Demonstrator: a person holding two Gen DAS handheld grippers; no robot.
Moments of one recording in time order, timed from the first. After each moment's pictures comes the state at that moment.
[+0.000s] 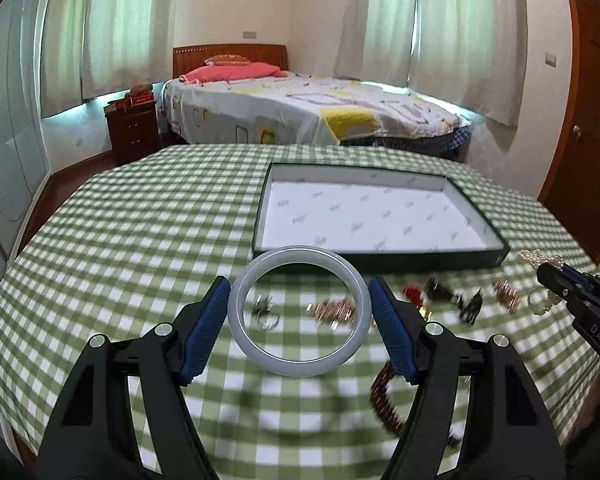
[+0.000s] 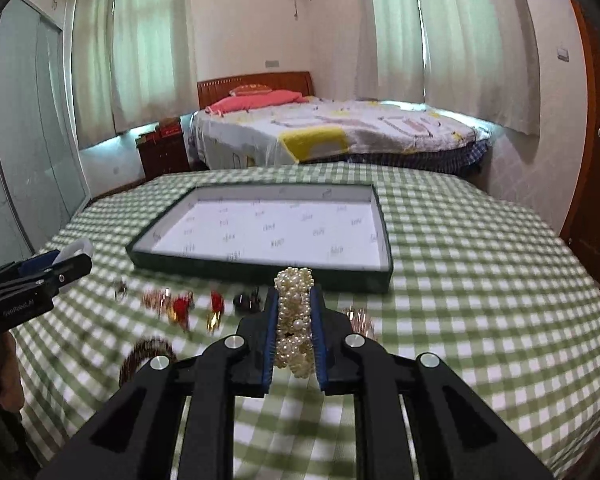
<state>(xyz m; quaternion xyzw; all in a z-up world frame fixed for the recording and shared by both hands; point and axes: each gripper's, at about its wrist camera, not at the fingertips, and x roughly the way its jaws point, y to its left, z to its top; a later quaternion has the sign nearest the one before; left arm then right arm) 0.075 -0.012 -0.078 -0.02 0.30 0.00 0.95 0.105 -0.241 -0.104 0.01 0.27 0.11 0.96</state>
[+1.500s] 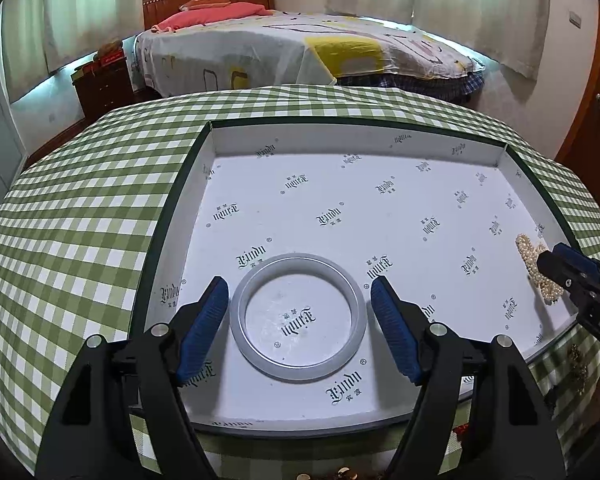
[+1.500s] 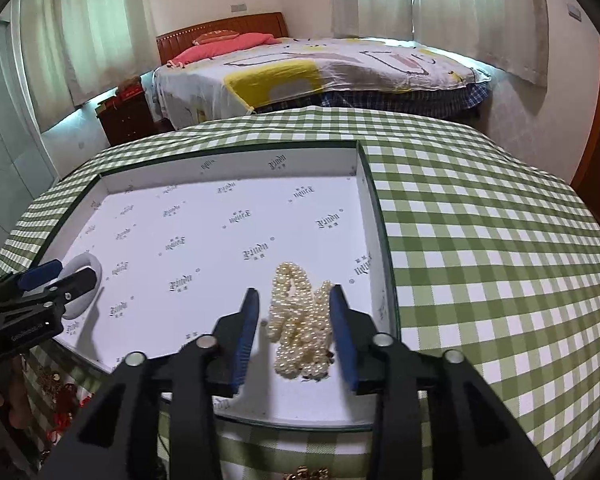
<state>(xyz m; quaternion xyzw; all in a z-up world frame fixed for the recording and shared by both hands) 0.262 -0.044 -0.149 -0.01 0.42 -0.02 0.91 0.265 -0.254 -0.156 0.03 0.39 0.08 0.92</state>
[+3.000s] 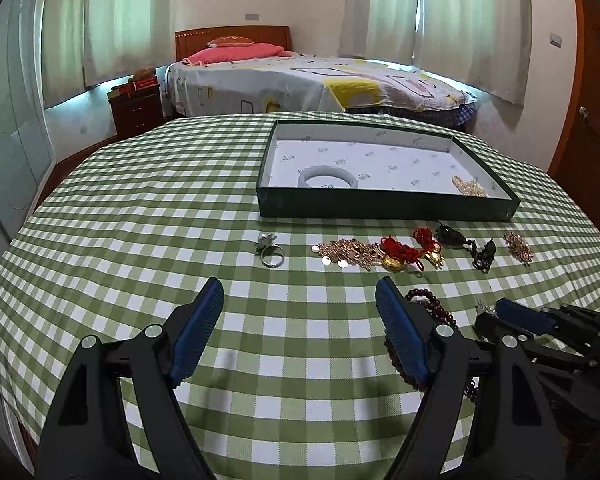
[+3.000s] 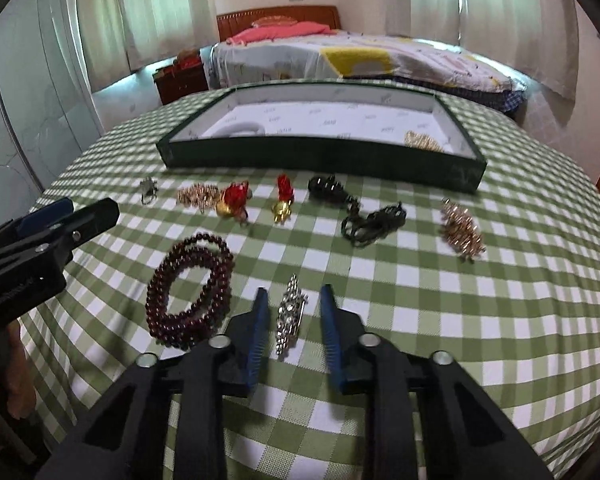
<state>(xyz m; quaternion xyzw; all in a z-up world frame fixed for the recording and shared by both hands) 0.051 -0.017 -0.119 -0.01 0.35 0.01 0.94 0.093 -0.181 -0.172 -0.01 0.40 0.15 0.90</state>
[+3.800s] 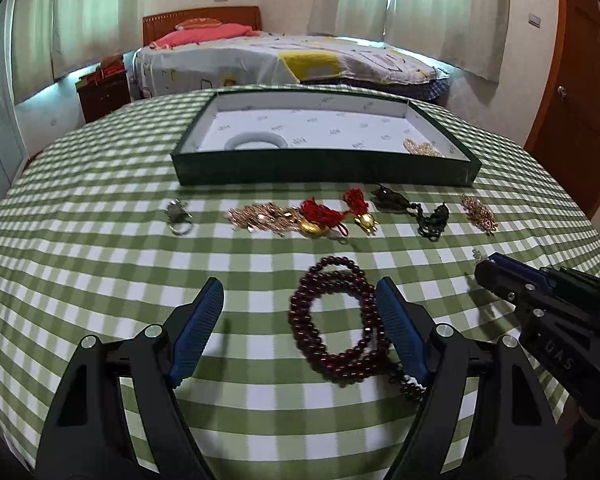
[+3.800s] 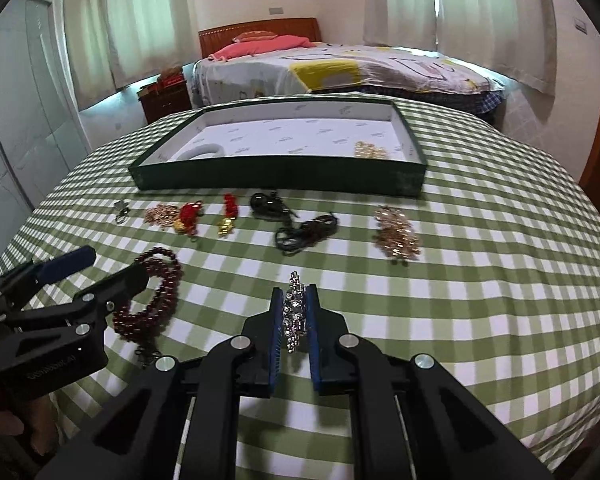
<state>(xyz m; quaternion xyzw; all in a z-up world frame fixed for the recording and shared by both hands) 0.057 -0.073 -0.142 -0.01 0.38 -0.04 0.92 0.086 -0.228 -0.161 0.01 0.38 0.12 0.92</state>
